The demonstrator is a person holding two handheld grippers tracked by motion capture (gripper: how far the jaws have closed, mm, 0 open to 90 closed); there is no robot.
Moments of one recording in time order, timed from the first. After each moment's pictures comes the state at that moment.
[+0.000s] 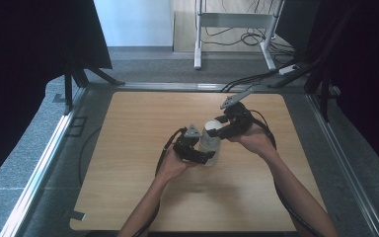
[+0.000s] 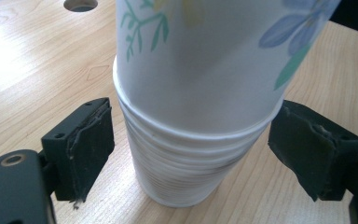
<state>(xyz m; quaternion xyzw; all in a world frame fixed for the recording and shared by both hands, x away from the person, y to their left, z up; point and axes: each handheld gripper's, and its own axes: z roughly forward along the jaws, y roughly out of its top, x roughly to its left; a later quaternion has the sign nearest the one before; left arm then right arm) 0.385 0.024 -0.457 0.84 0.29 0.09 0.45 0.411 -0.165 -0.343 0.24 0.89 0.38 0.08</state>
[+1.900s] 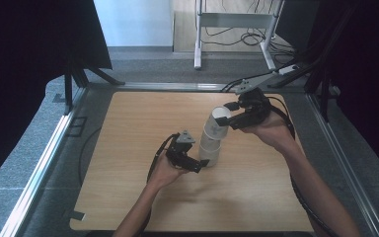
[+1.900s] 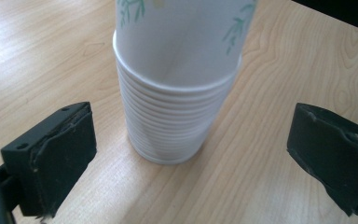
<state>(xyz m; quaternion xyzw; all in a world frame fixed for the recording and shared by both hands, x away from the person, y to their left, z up) 0.360 0.045 -0.455 0.85 0.30 0.07 0.44 0.384 -0.185 -0.267 0.22 0.88 0.41 0.10</state>
